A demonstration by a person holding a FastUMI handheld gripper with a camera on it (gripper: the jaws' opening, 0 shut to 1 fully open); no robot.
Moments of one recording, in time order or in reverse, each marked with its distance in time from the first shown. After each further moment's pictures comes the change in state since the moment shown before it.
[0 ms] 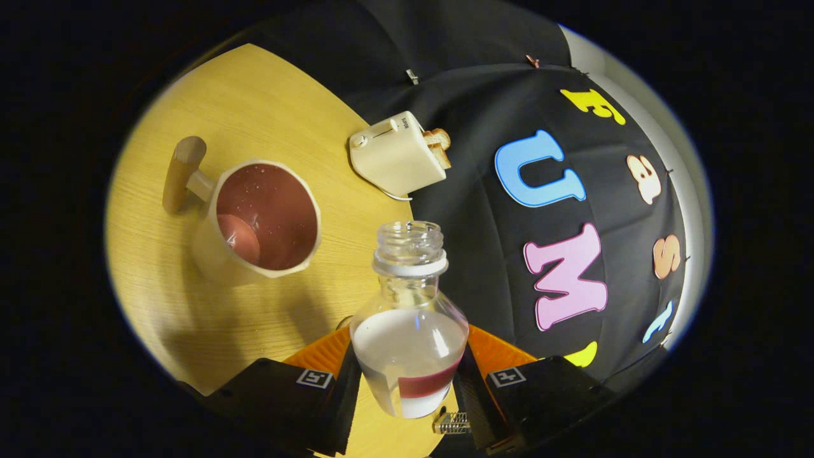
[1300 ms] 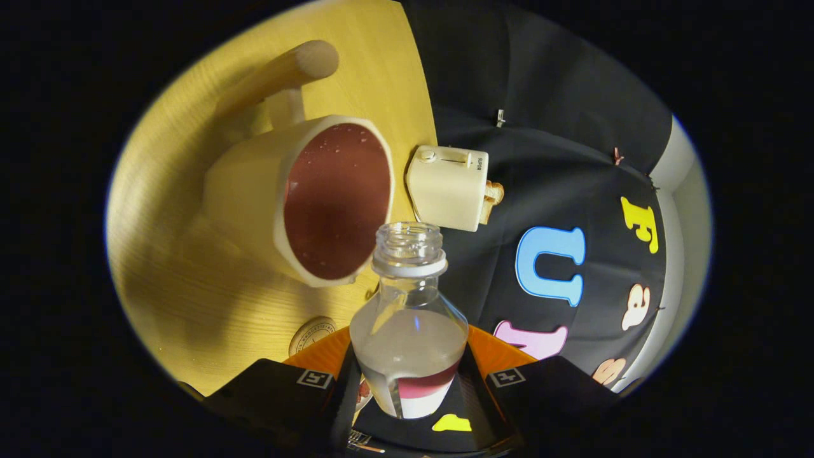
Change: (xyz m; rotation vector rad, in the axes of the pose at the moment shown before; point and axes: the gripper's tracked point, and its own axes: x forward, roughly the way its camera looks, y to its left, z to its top) arm 0.016 0.012 0.028 -0.536 -0.125 -0.016
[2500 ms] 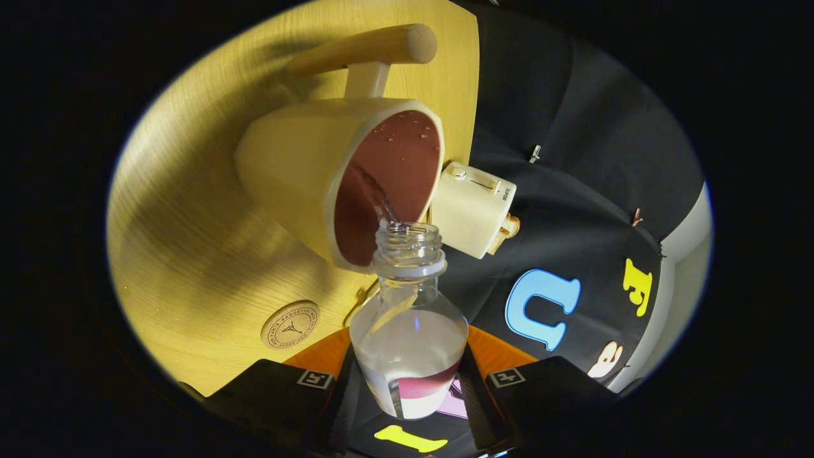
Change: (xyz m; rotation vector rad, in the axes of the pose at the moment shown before) arm 0.006 0.000 -0.001 -0.271 -0.056 0.038
